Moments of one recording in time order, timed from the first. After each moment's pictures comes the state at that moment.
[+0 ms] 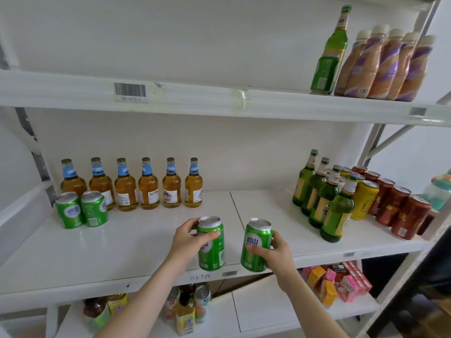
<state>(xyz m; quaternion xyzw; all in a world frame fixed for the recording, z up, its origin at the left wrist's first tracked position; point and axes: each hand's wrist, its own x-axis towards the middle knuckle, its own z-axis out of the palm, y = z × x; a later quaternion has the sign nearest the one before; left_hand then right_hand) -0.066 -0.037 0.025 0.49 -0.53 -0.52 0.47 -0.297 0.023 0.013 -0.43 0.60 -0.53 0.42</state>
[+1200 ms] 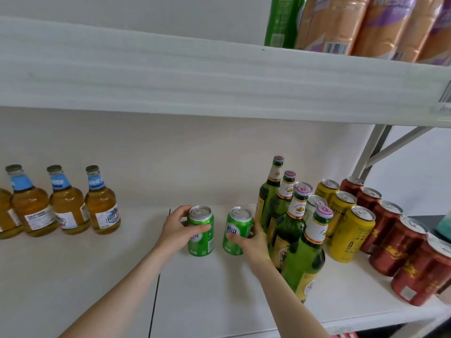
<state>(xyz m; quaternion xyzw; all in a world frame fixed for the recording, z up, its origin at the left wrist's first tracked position) -0.316 -0.244 -0.004 0.51 -0.54 -0.46 0.49 -0.523 -0.217 -0.030 -0.41 0.59 -0.54 0.44</state>
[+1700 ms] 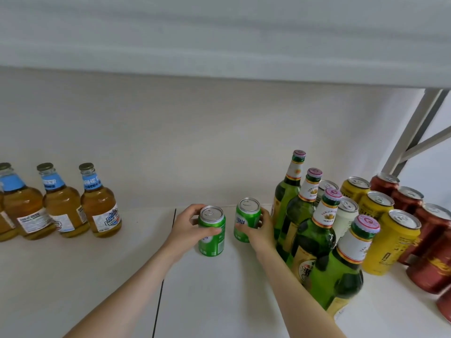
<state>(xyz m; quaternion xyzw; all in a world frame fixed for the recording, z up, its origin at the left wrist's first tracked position) -0.322 -0.283 -0.024 0.49 -0.56 -0.48 0.47 -0.523 -0.297 -0.061 -0.41 0.61 -0.55 0.40</state>
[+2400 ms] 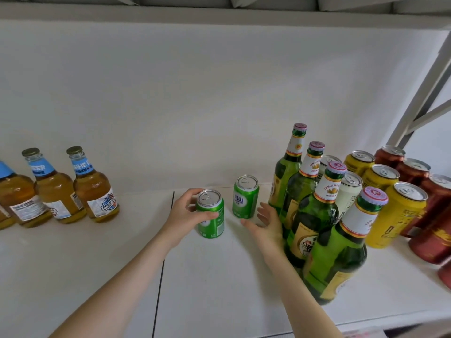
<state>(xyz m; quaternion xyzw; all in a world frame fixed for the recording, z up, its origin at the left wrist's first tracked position) -0.319 -0.284 -0.035 0.48 -0.56 -0.50 0.46 -0.527 -0.252 -0.084 -0.40 0.61 -0.56 0.39</state>
